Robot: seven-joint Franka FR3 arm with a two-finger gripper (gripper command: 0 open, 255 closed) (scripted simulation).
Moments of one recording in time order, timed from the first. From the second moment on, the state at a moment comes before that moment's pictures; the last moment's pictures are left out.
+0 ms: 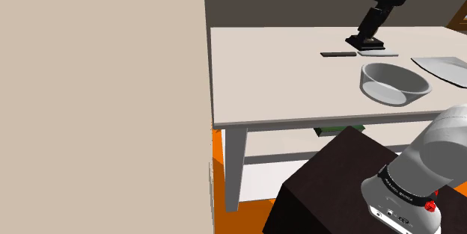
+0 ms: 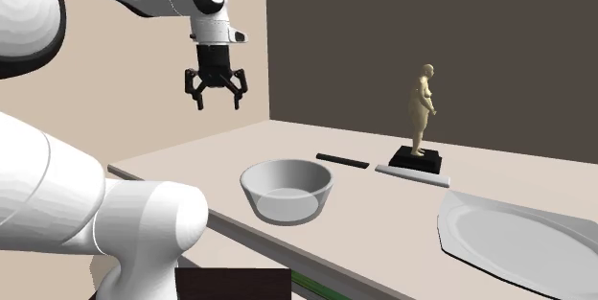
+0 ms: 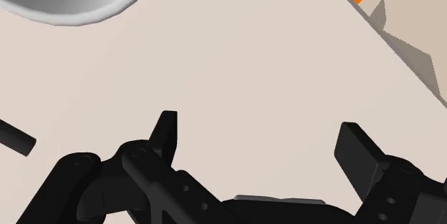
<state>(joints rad) -0.02 -0.82 -0.12 -2.35 -0.06 1.62 -0.20</state>
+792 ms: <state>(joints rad) 0.02 -0.60 -0.46 -2.27 -0.20 1.75 -0.72</state>
